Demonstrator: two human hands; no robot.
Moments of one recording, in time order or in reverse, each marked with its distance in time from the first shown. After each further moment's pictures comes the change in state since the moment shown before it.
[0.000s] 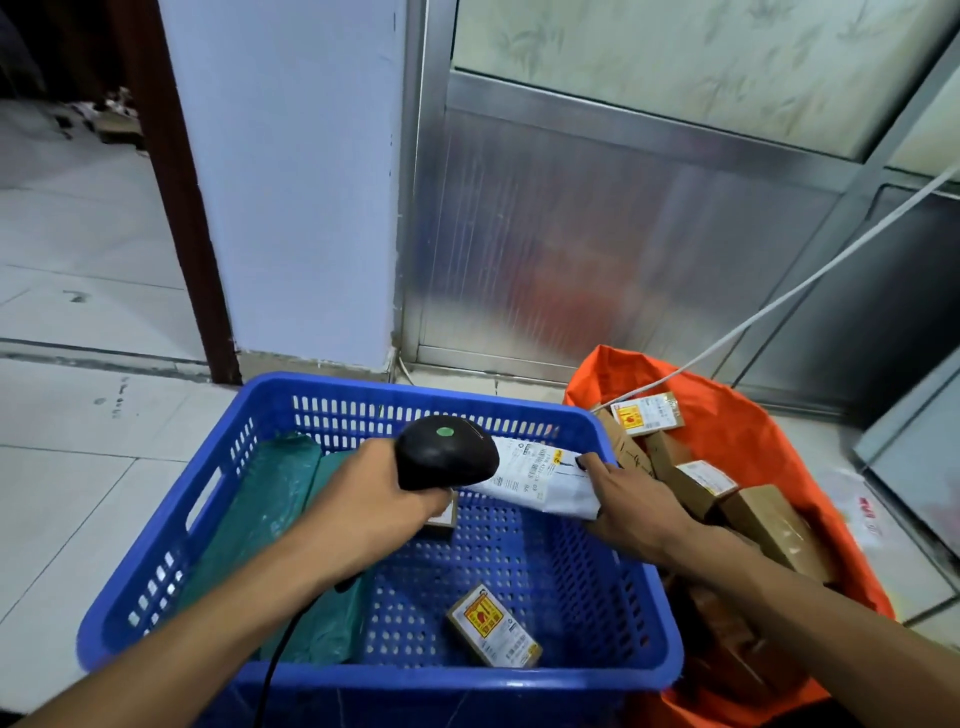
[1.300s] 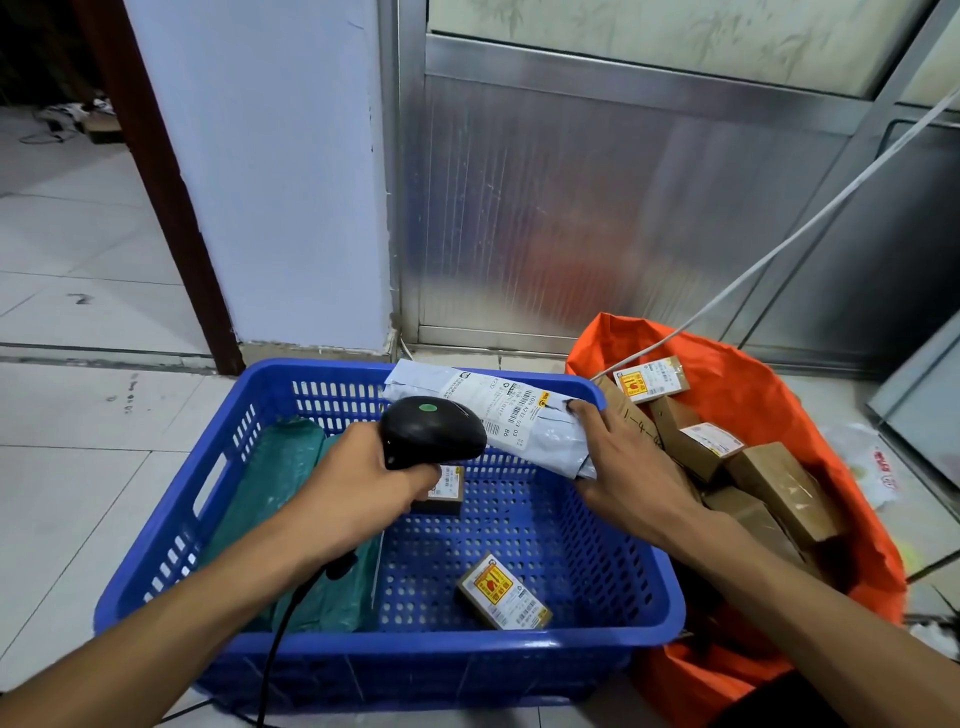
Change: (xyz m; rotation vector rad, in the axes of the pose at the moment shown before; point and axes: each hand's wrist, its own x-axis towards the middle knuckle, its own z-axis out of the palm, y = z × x) left_hand -0.008 0.005 0.005 -0.064 -0.036 -0.049; right_hand -0.029 -0.022 -0.017 0.217 0.202 0.064
